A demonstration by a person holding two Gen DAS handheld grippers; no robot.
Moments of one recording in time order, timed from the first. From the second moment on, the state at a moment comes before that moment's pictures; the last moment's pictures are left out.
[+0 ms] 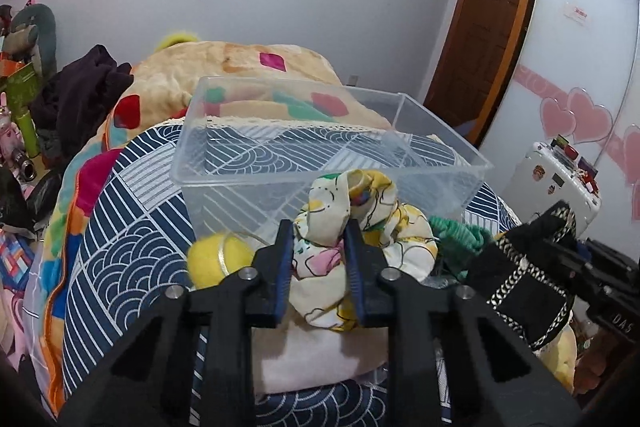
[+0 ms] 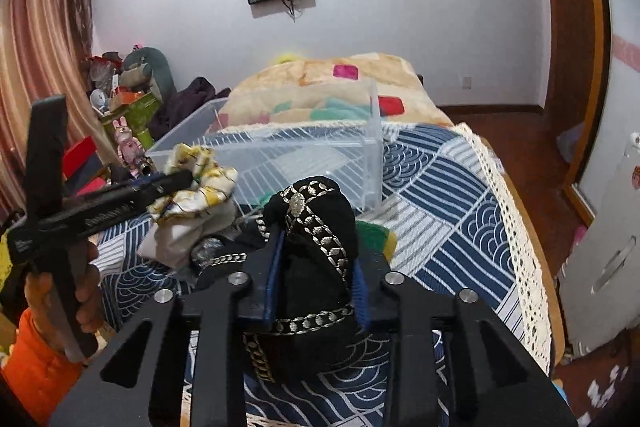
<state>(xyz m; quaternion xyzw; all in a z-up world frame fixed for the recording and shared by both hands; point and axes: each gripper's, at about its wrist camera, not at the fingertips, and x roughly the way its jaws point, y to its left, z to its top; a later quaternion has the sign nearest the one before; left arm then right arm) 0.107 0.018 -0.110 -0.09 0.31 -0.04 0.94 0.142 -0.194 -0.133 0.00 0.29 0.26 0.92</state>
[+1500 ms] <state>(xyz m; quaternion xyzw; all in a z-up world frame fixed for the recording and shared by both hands) 0.182 0.057 -0.059 -0.08 0.29 -0.01 0.95 0.249 -0.132 -0.080 0.01 0.24 0.24 0.94</state>
